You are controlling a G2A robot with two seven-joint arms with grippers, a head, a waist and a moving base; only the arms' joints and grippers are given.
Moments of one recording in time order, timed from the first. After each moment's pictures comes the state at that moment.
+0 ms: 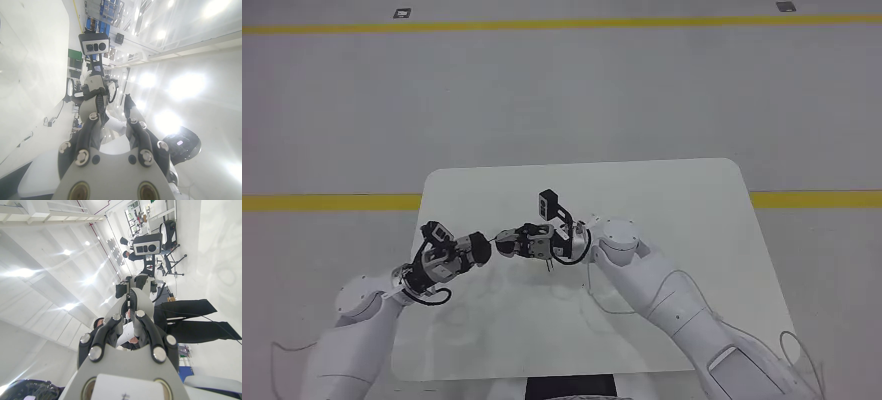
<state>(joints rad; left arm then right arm) 1.60 -1.07 -1.54 -1.44 -0.81 -0.08 -1.22 -1.03 -1.47 0.82 -1.12 0.61 0.09 0.93</state>
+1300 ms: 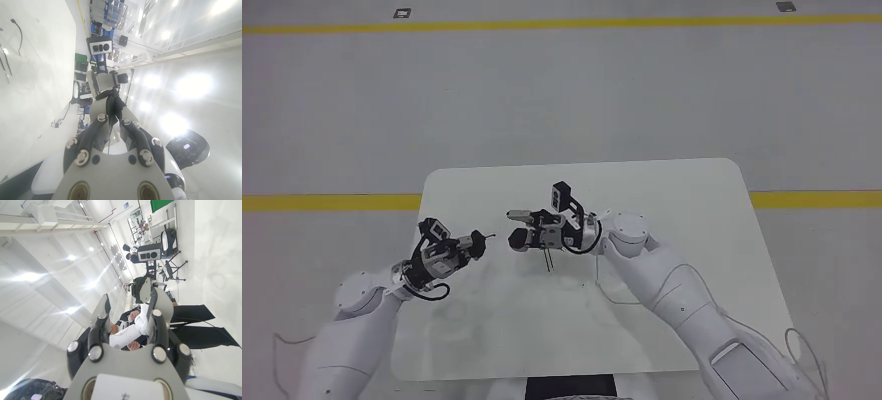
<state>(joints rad) 1.55 -1.05 -1.51 -1.36 -0.79 -0.14 -1.22 -1.01 -1.45 0.88 -1.06 0.60 0.07 0.95</state>
